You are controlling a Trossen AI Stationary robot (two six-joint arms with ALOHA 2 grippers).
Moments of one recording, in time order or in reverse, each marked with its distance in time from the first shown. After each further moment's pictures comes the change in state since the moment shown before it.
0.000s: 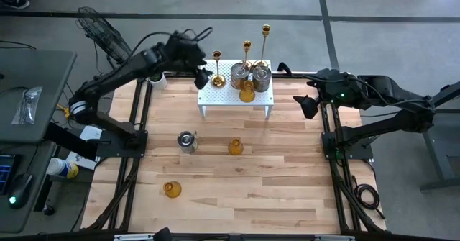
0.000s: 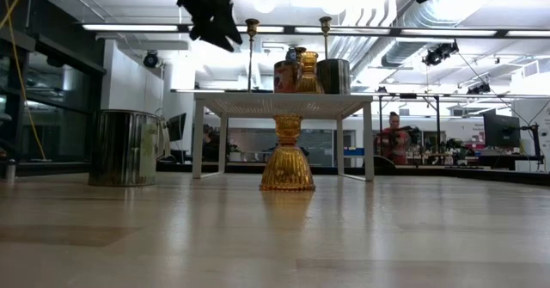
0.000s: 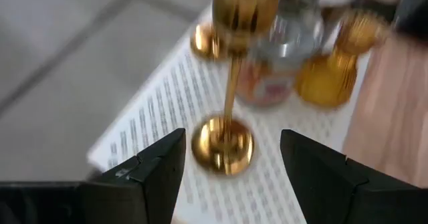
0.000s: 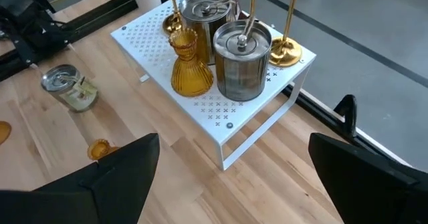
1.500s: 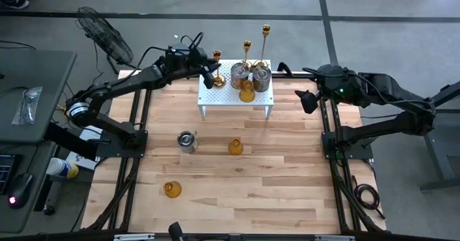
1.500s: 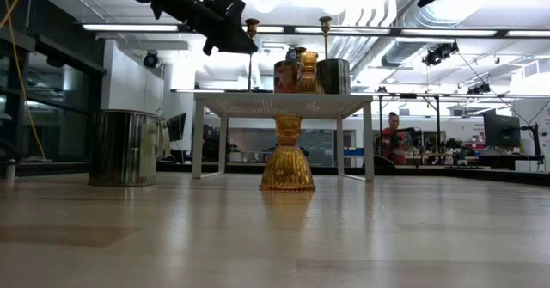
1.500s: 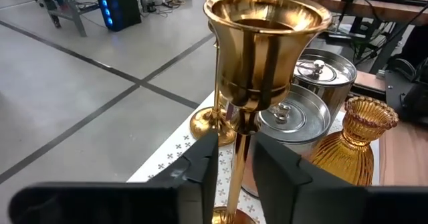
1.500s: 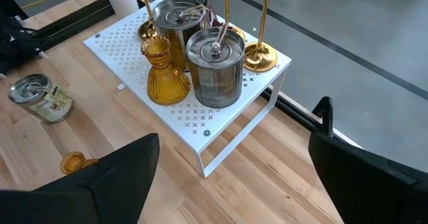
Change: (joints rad) left arm 0.000 -0.031 -0.341 0.695 0.018 -0.034; right arm -0.075 -0.001 0.000 0.003 0.017 -0.040
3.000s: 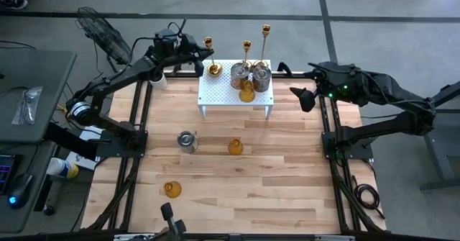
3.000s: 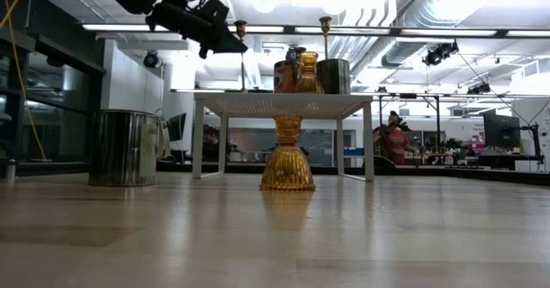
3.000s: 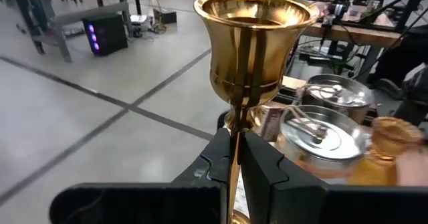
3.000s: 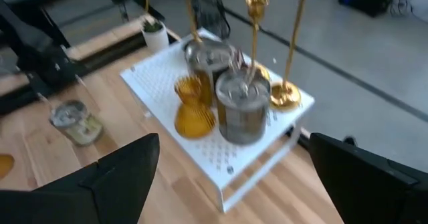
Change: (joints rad) left arm 0.212 0.017 0.000 0.100 0.290 0.051; right arm 0.000 0.000 0.000 0.160 -0.037 -0.097
